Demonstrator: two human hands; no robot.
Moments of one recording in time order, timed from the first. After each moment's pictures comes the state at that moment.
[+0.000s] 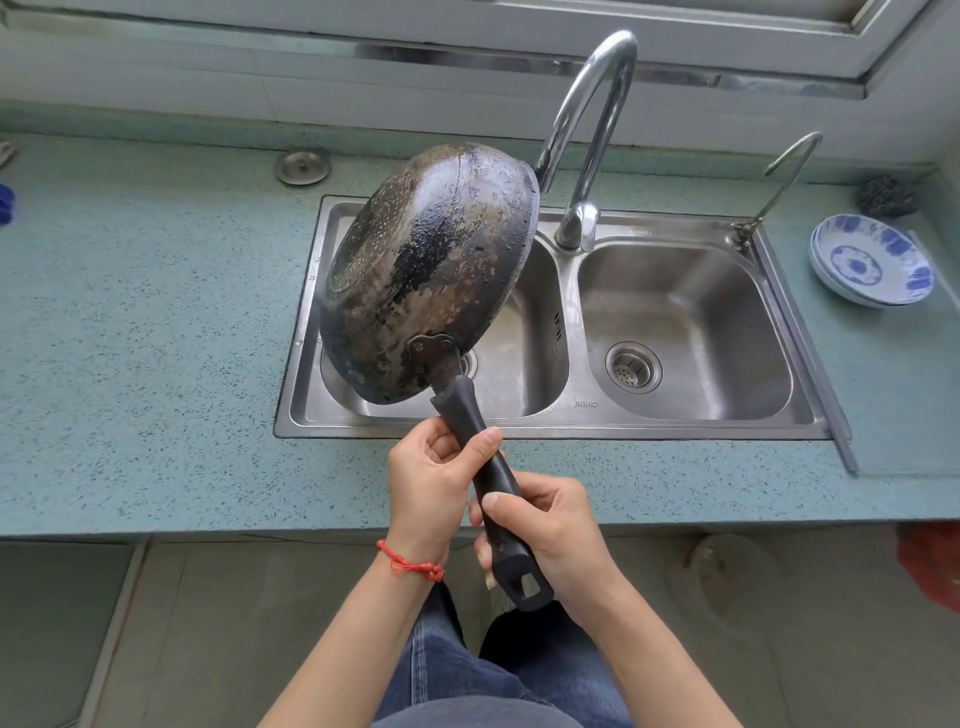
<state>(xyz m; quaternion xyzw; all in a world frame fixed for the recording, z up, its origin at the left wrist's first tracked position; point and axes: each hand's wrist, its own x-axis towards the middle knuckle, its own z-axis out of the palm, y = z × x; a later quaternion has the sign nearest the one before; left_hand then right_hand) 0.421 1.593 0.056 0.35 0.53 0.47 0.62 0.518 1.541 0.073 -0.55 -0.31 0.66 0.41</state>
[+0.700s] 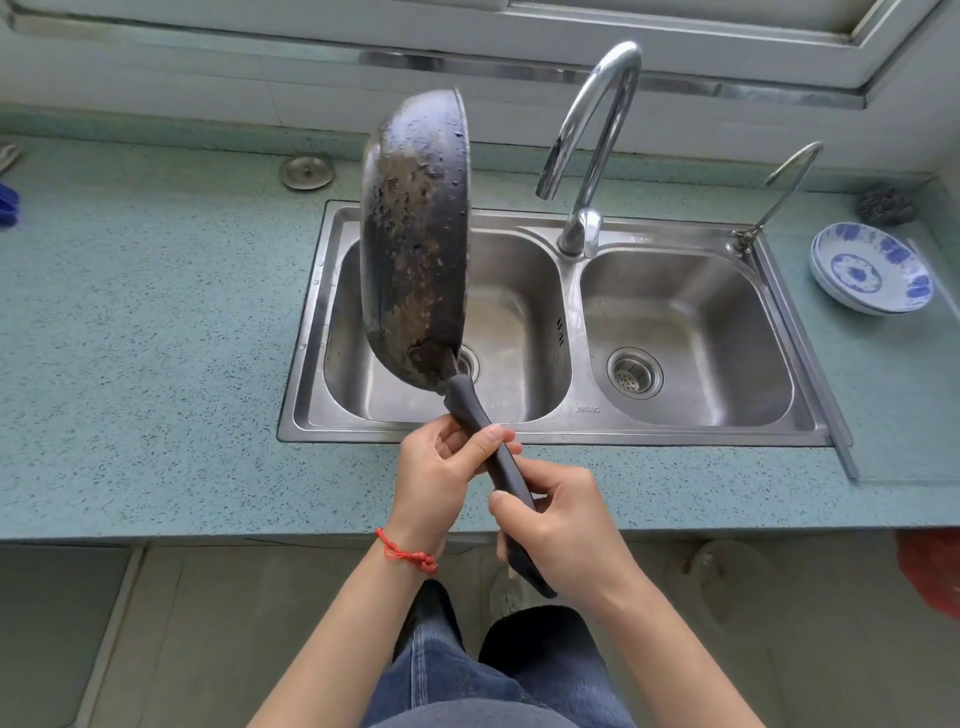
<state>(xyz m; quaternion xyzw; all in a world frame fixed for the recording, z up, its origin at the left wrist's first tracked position) 0.417 1.604 0.060 0.33 0.47 0.43 0.69 0.522 1.547 0.084 -0.64 -0.43 0.53 0.35</state>
